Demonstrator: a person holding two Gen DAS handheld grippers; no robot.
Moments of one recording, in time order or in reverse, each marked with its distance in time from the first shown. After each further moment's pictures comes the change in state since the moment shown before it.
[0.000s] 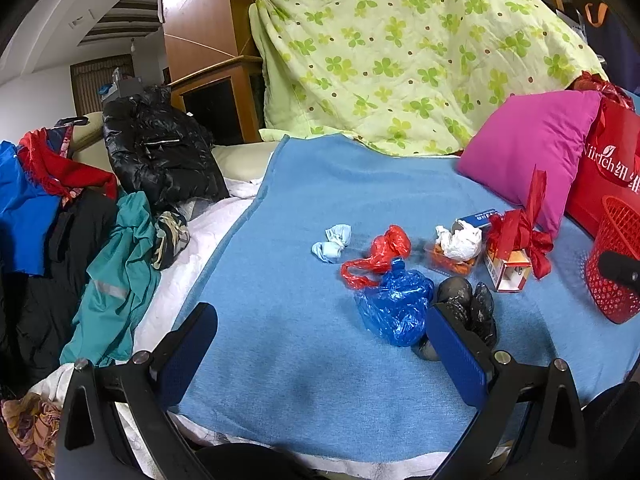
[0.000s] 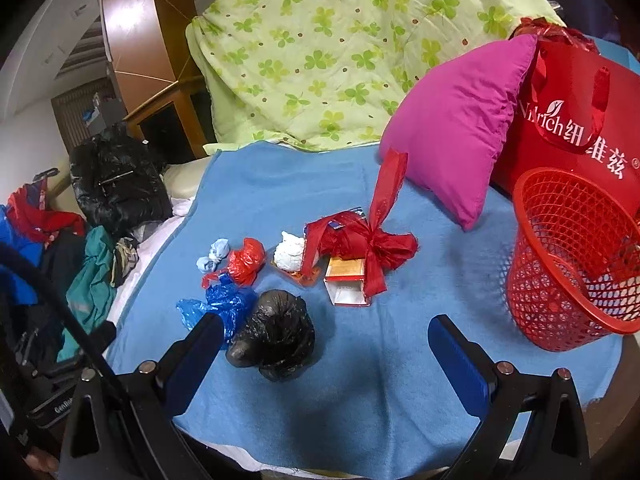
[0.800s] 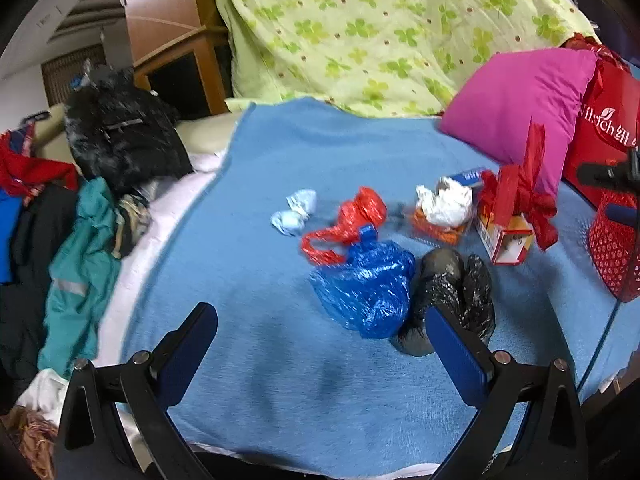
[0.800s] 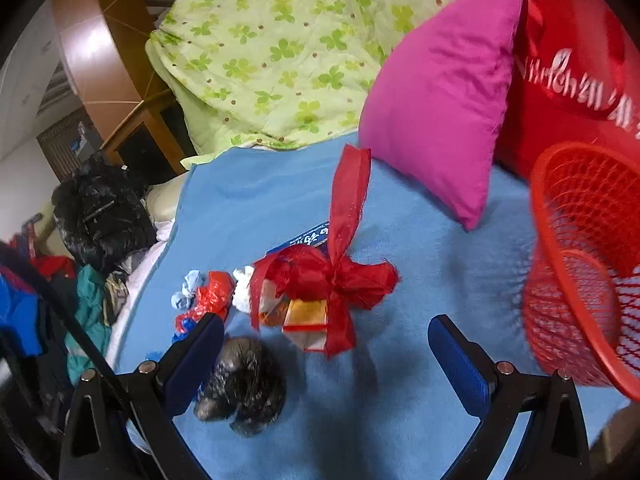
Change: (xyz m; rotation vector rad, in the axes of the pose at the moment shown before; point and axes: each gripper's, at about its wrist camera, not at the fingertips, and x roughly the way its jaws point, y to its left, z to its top) left arm 0.059 -0.033 -0.009 0.055 0.127 -0.069; right arm 0.084 -0.065 0.047 0.156 0.071 0.070
